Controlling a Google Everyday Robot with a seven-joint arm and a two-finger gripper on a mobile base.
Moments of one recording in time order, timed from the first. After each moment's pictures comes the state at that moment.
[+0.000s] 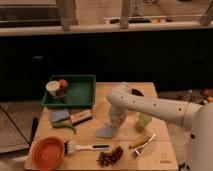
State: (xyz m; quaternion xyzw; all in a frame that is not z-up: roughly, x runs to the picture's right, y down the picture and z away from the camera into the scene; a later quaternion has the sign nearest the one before) arm 0.087 0.226 0.817 -0.36 -0.21 -0.42 0.81
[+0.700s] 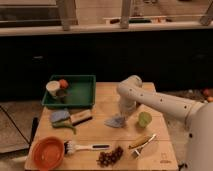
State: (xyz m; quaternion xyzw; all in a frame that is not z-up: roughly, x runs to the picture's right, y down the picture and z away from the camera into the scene) arm 0.122 0.163 0.856 -0.34 -0.15 -0.36 0.85
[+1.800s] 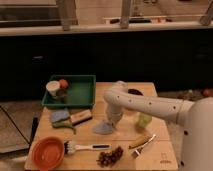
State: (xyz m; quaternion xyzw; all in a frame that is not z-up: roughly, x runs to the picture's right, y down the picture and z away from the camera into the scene) arm 0.073 0.209 0.836 -0.33 -0.19 -0.43 0.82
